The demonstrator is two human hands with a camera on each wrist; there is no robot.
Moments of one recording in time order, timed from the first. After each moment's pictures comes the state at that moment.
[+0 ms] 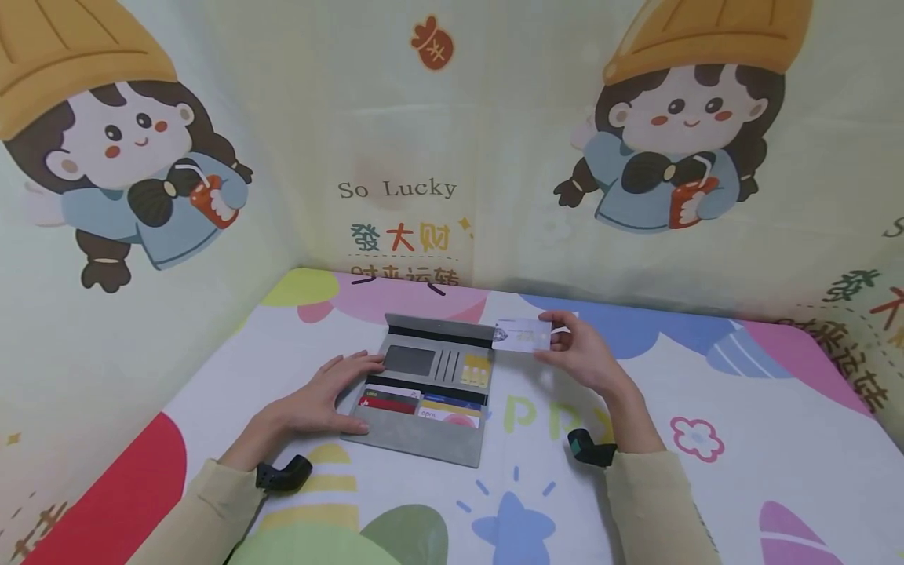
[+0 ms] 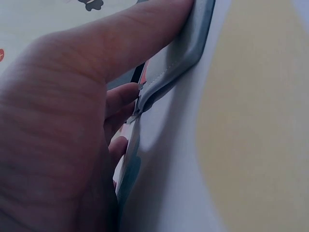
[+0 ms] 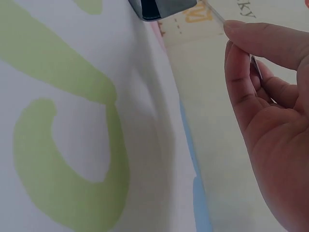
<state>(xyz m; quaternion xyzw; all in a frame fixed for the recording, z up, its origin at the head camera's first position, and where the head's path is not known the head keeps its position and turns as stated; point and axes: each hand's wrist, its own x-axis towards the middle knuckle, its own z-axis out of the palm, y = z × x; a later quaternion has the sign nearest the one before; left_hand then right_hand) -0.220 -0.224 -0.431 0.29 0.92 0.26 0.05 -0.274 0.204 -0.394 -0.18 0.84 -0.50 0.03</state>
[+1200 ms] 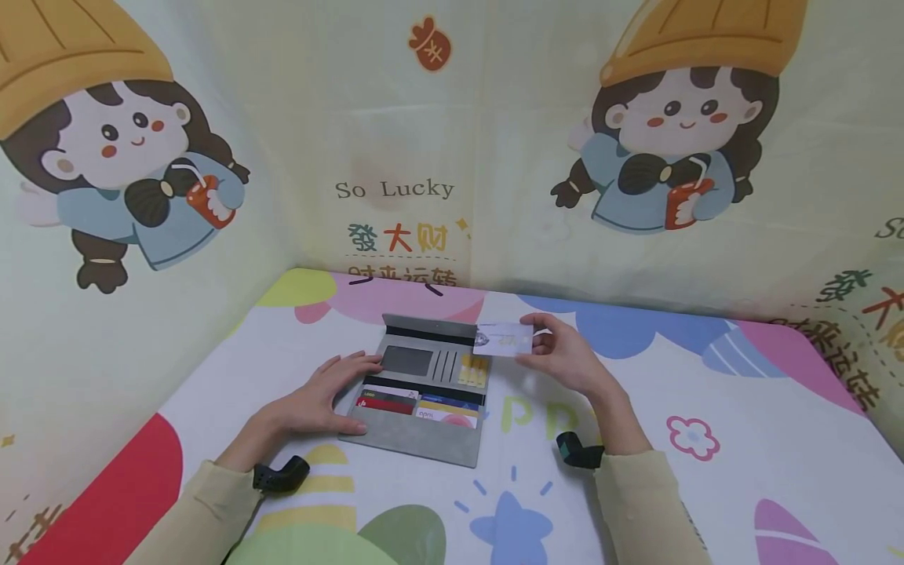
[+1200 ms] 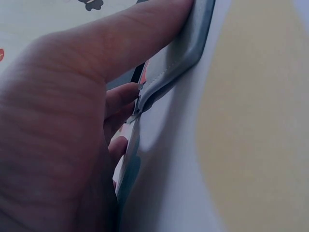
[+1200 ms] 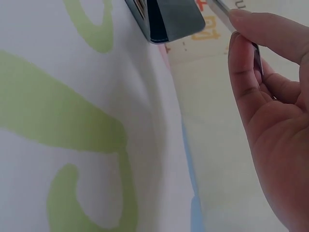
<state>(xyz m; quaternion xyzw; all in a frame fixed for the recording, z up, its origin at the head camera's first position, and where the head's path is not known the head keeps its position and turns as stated) -0.221 -0.226 -0.433 0.30 0.92 0.26 0.04 -0.268 0.185 -0.389 -0.19 0.86 -0.48 0.04</state>
